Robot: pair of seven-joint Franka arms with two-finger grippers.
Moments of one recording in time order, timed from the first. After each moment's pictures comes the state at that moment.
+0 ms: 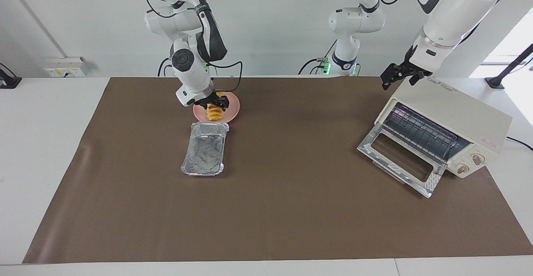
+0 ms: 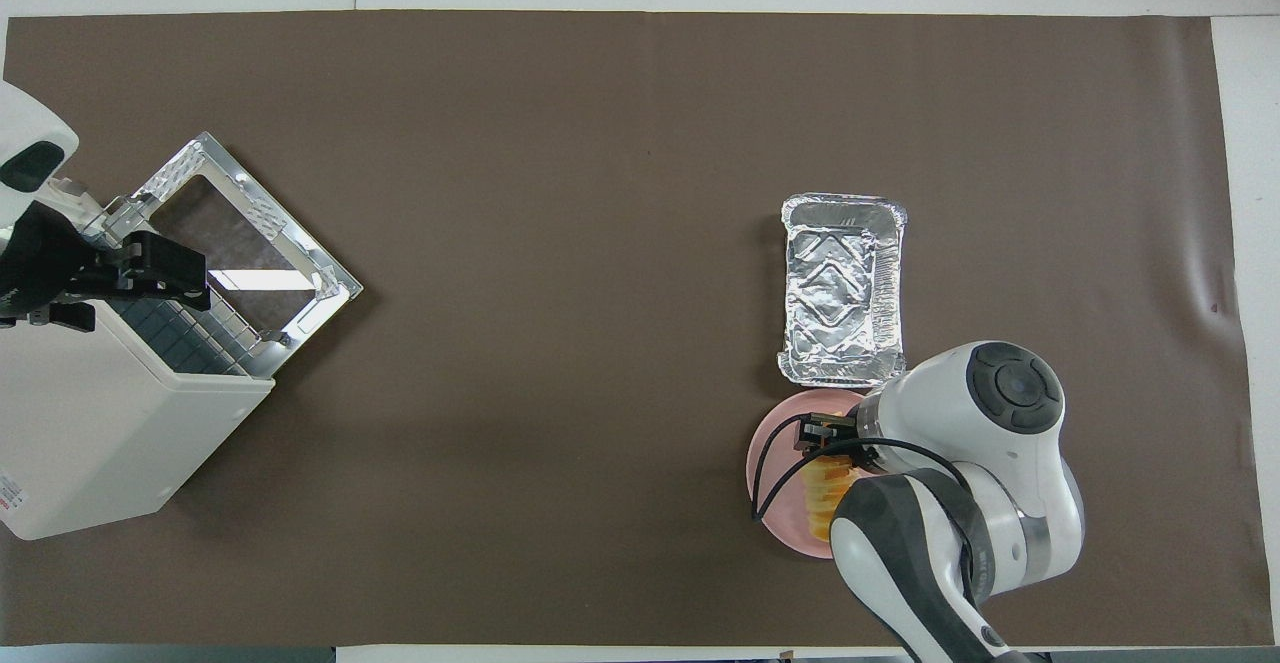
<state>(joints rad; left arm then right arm) -0.05 -0.04 -0.07 -1.65 -0.02 1.47 -0.22 0.21 -0.13 0.15 -2.52 0.26 2.21 0.41</state>
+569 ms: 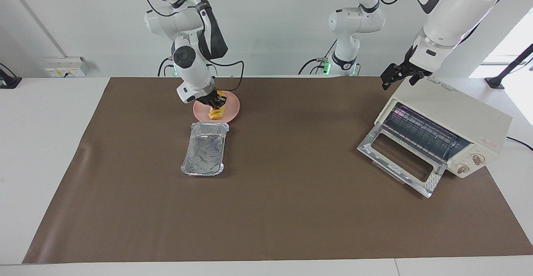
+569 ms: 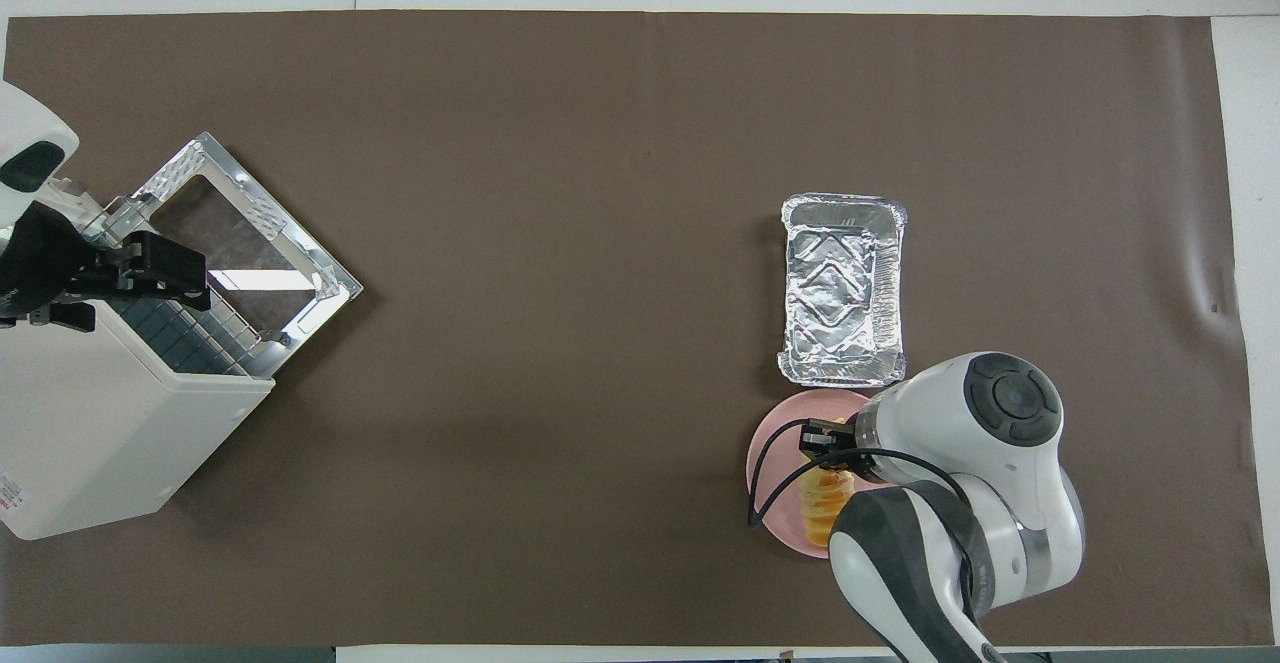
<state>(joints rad) -0.05 -0.04 -0.07 -1.65 -0.02 1.47 -0.22 0.22 -0.16 0.15 -2.53 0.26 2.18 0.47</state>
